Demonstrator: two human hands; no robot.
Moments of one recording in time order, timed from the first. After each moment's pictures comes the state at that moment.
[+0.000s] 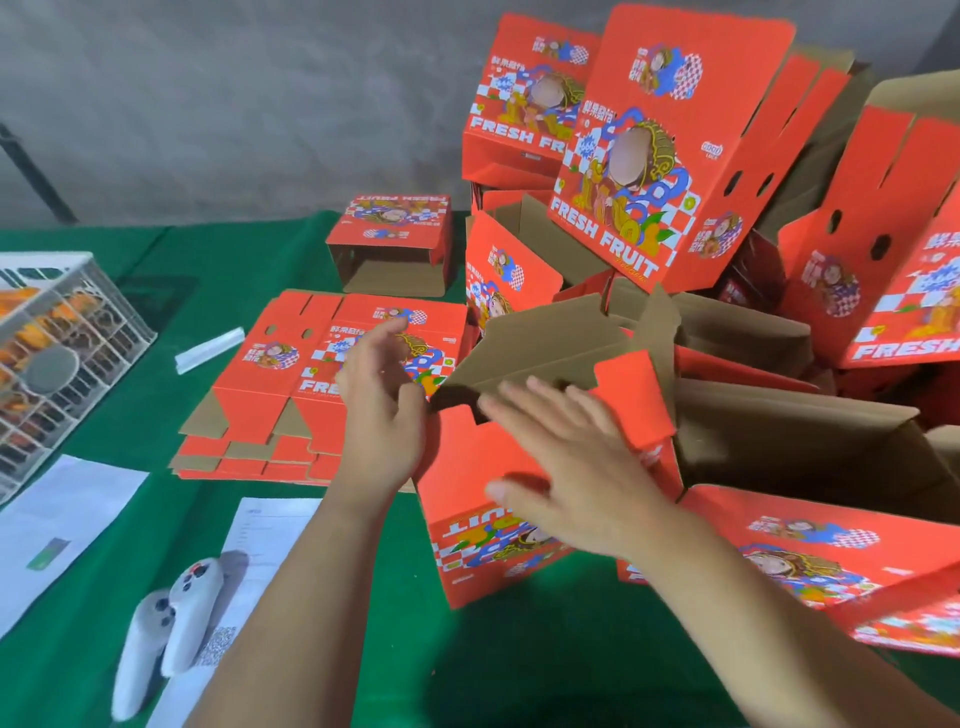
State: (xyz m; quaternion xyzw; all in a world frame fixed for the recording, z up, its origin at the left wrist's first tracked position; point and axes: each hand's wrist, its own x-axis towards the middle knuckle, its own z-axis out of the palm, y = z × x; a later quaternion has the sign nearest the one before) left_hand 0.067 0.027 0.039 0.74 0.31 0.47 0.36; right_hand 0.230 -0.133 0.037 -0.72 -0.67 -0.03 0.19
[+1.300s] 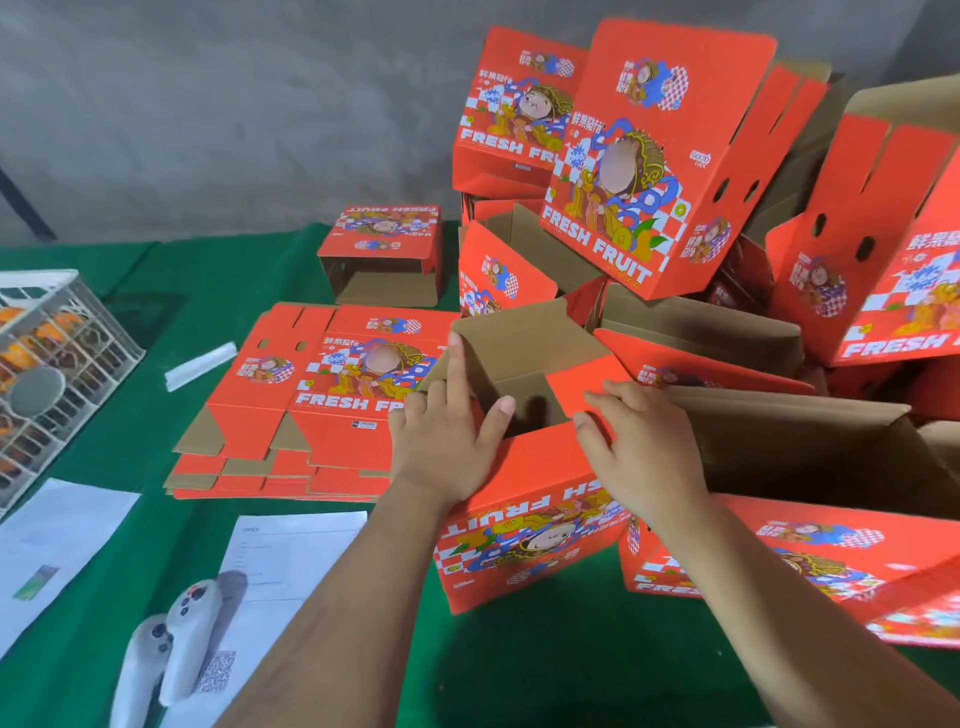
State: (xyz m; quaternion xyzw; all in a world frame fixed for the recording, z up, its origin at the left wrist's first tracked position) left_hand 0.105 0.013 0.020 0.88 0.42 0.20 0.13; right_hand 0.273 -0.134 0.021 -0.84 -0.49 -0.09 0.23
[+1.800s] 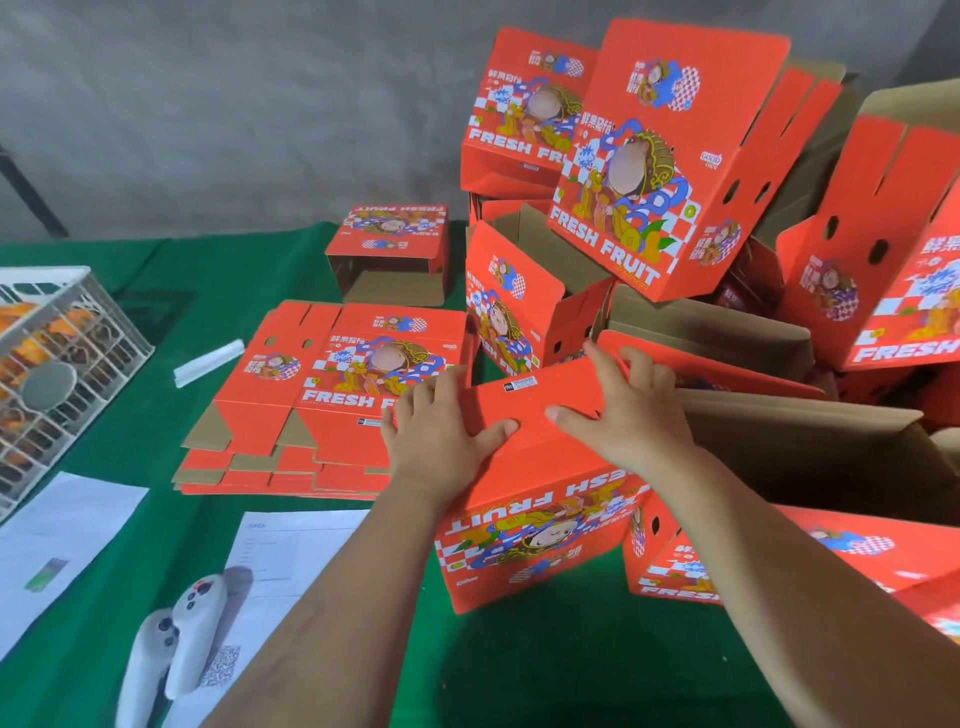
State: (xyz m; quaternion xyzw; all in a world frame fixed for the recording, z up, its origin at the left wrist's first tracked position) left_hand 0.098 0.023 0.019 0.85 0.47 0.15 0.20; right_hand 0.296 -0.096 0.030 -0.89 -0.42 0.04 0.17
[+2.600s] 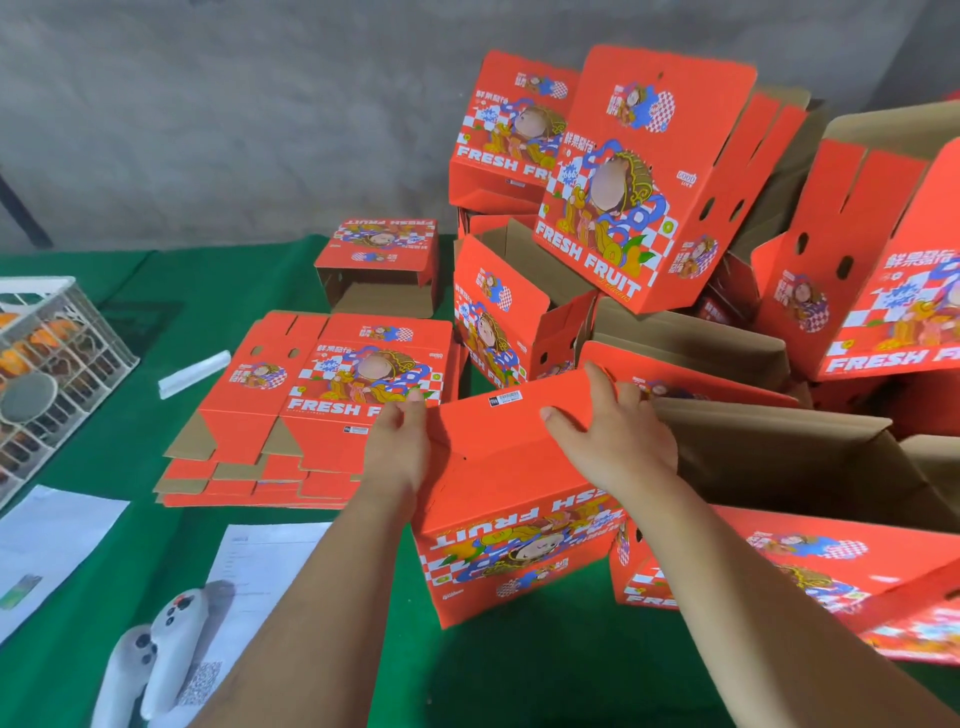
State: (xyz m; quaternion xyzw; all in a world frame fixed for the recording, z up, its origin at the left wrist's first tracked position) left_hand 0.094 0.033 0.012 0.58 0.54 0.36 0.50; right_hand 0.285 -0.104 0.025 -0.92 -0.36 0.05 0.17
